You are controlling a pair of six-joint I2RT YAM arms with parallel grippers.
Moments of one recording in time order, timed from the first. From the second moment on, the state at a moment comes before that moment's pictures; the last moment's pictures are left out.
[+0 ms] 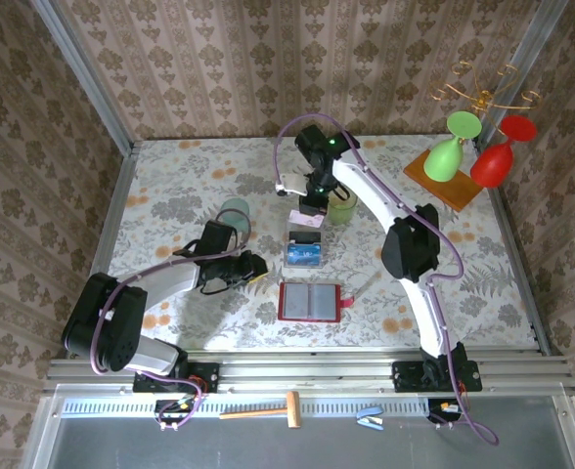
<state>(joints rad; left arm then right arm) -0.47 1.42 0.62 -0.17 0.55 -0.78 0.50 2.31 2.32 -1.38 -0.24 -0.87</state>
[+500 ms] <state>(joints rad) -0.43 1.42 0.59 -0.18 0.55 -0.77 0.50 2.40 2.33 -1.43 -0.30 -0.92</state>
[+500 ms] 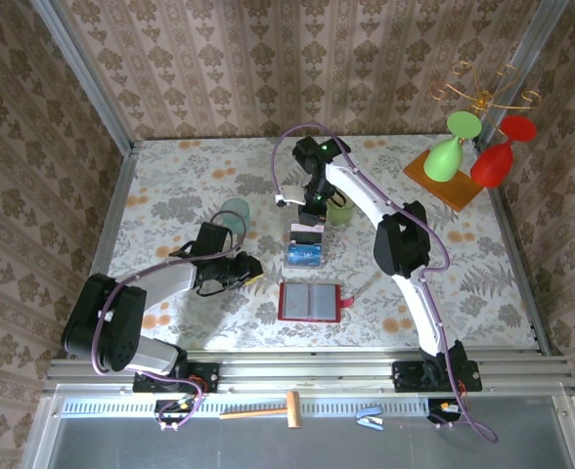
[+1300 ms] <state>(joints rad) -0.42 1.40 0.58 -0.19 0.57 -0.75 0.50 2.24 2.22 -1.33 -0.25 -0.75</state>
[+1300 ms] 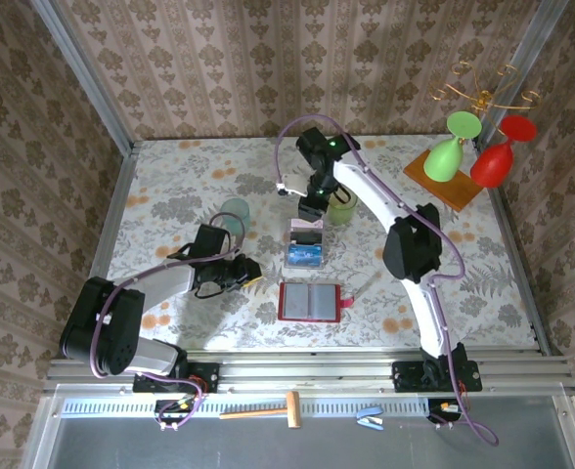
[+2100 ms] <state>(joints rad) -0.59 1.46 0.58 -0.08 0.56 -0.81 0.63 1.68 1.29 -0.71 -0.24 0.11</state>
